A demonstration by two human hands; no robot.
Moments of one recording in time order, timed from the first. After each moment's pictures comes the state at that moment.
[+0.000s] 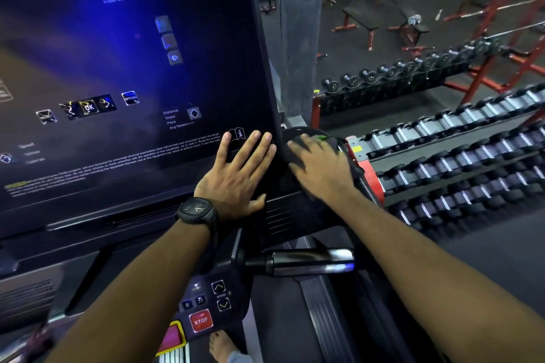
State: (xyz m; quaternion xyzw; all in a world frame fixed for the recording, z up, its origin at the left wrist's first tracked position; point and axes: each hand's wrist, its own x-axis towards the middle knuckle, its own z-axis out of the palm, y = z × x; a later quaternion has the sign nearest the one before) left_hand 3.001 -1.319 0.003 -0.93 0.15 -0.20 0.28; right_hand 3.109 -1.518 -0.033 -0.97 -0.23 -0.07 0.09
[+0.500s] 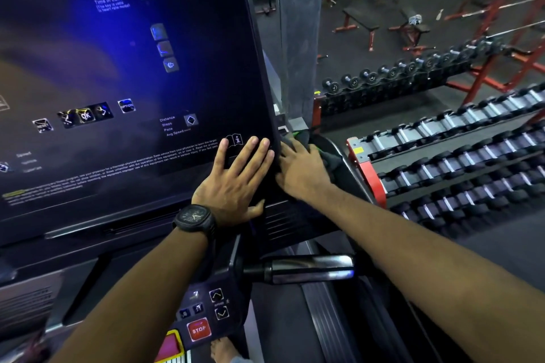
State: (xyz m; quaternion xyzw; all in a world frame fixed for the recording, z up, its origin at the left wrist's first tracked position) left_hand 3.001 -1.320 0.003 -0.92 0.15 -0.20 0.28; right_hand 3.116 -1.482 -0.028 -0.94 -0.33 -0.05 0.02
